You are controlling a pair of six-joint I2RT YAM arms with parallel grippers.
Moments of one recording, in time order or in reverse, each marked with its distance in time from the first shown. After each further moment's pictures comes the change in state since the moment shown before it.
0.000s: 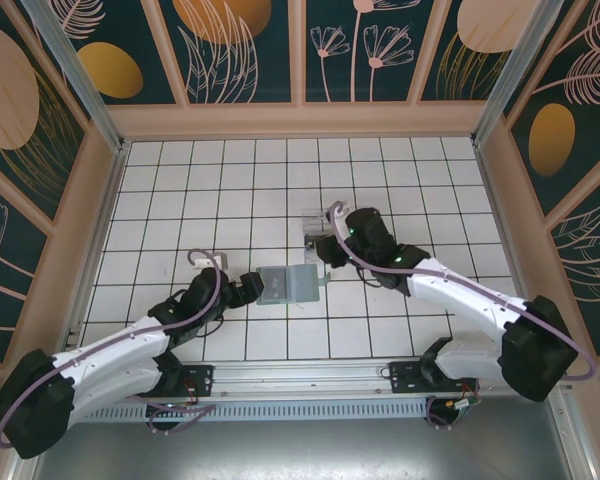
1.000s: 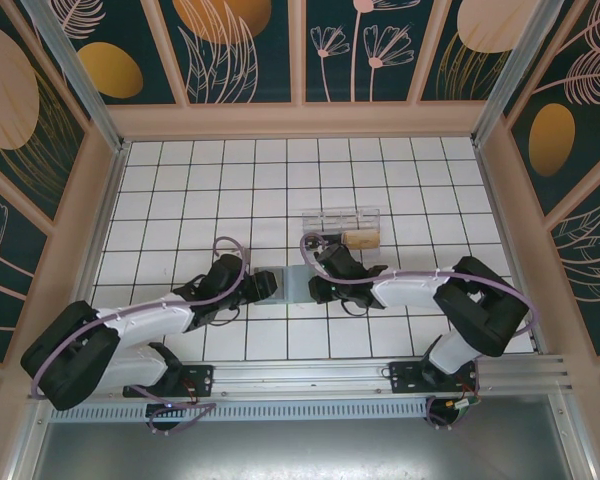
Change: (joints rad) left arm 0.010 0.325 0.103 0.170 0.205 0.004; right arm 0.114 0.303 -0.144 0.173 0.013 0.254
